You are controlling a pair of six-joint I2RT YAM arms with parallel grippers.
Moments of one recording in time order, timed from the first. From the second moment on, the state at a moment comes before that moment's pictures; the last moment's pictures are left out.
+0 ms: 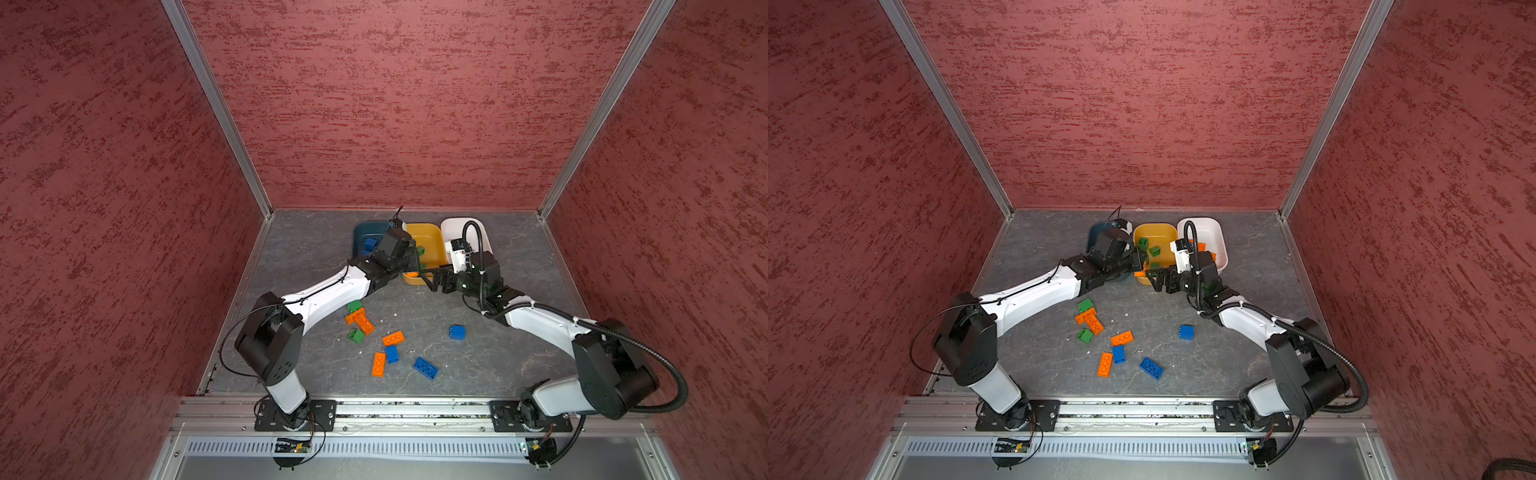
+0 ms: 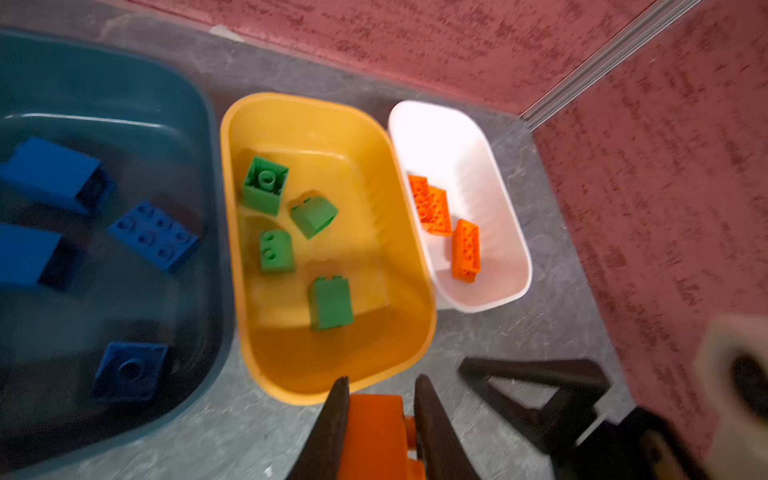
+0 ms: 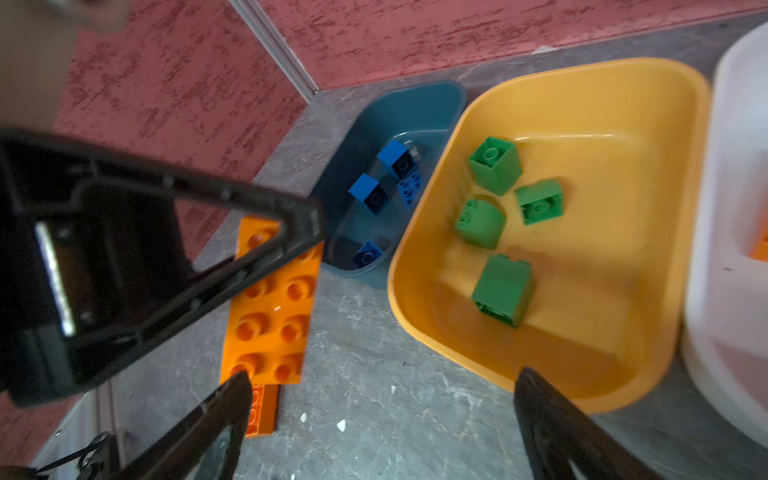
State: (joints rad) left arm -0.70 1.70 1.29 -0.17 -0.07 -0.65; right arm 0.47 1.46 0.73 0.34 -0.39 0.44
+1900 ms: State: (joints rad) left arm -0.71 1.55 1.05 -0.04 0.15 -0.39; right arm 0.16 1.94 1.36 -0.18 0.01 0.06
